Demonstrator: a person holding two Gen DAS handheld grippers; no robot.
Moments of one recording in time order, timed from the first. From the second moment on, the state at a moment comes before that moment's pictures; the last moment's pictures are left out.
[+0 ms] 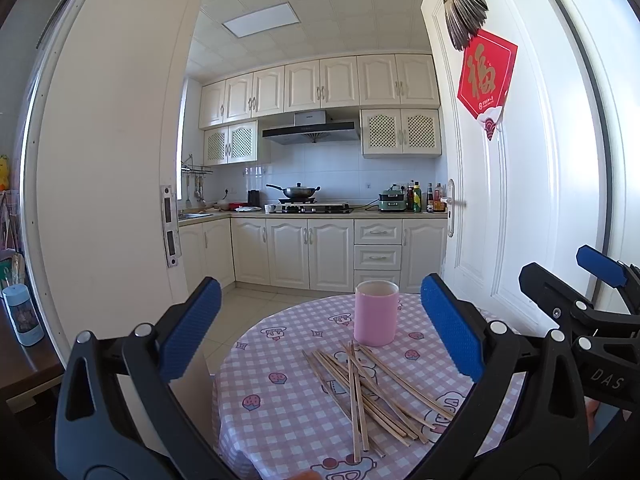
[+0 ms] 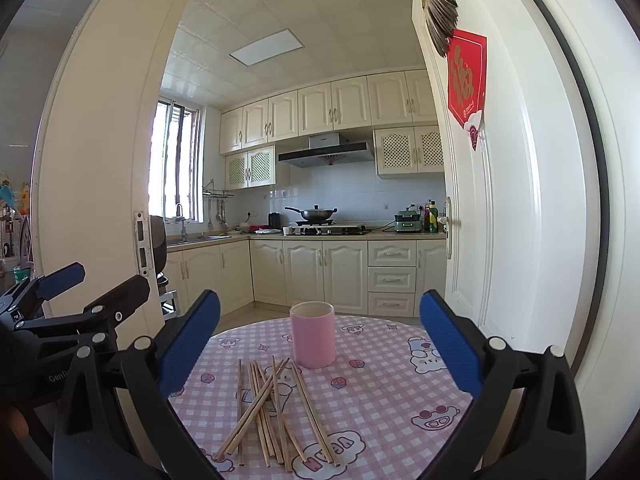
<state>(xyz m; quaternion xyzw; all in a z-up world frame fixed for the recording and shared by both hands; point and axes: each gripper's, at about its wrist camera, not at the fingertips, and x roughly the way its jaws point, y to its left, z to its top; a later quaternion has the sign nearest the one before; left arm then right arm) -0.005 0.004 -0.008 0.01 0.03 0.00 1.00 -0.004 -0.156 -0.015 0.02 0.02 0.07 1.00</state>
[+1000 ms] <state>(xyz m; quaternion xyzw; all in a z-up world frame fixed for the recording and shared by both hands) -0.010 0.004 -0.007 0.01 0.04 0.00 1.00 -0.008 -0.159 -0.011 0.02 0.02 0.08 1.00</state>
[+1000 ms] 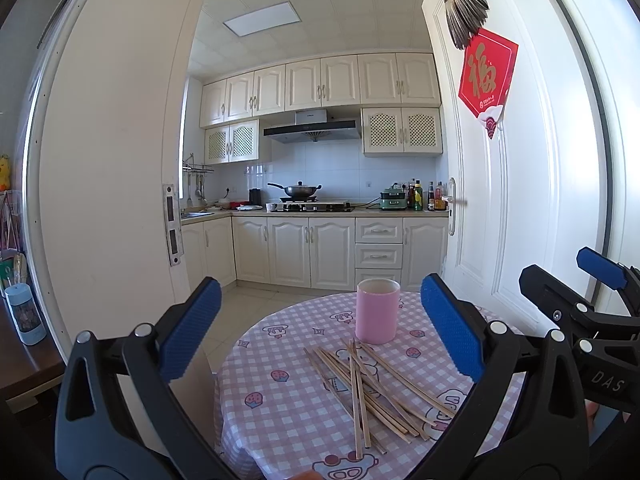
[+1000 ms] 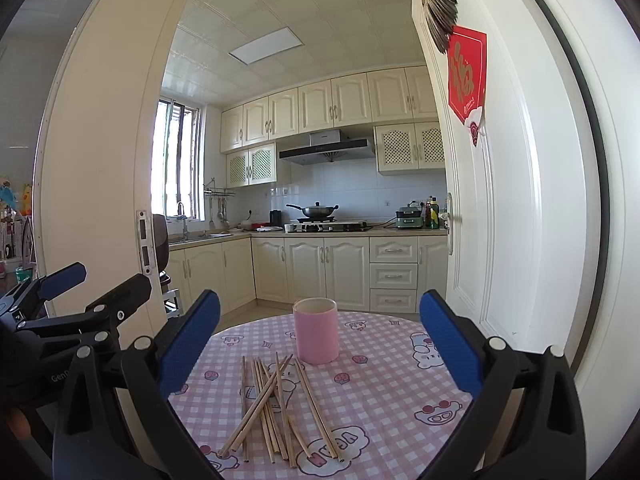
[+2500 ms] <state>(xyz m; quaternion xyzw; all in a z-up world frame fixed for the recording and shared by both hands) 0.065 0.010 -0.020 0.01 0.14 -0.02 0.99 0.055 -0.159 -0.023 0.02 0.09 0.08 0.99</state>
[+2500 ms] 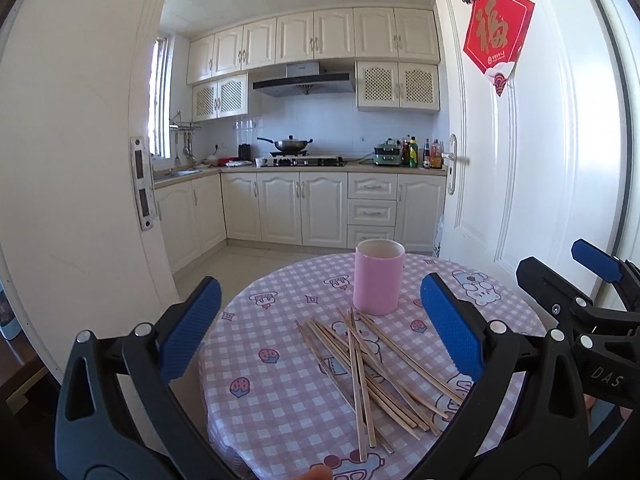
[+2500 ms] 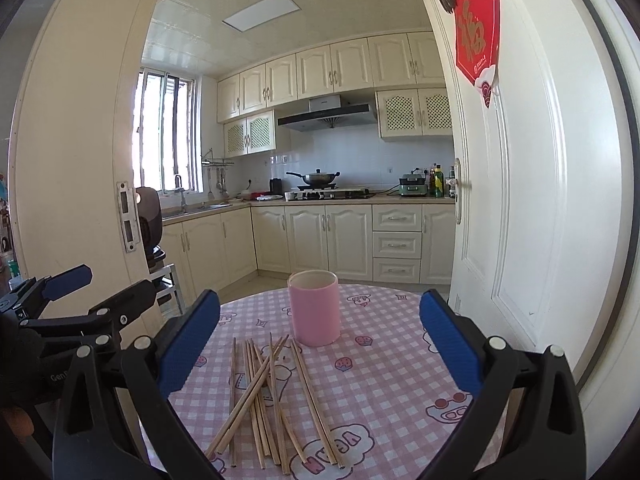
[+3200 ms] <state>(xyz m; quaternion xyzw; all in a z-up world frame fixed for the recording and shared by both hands) 0.181 0.023 -0.111 -0.04 0.39 -0.09 0.92 0.146 -0.165 -0.084 0.01 0.26 0.10 0.96</state>
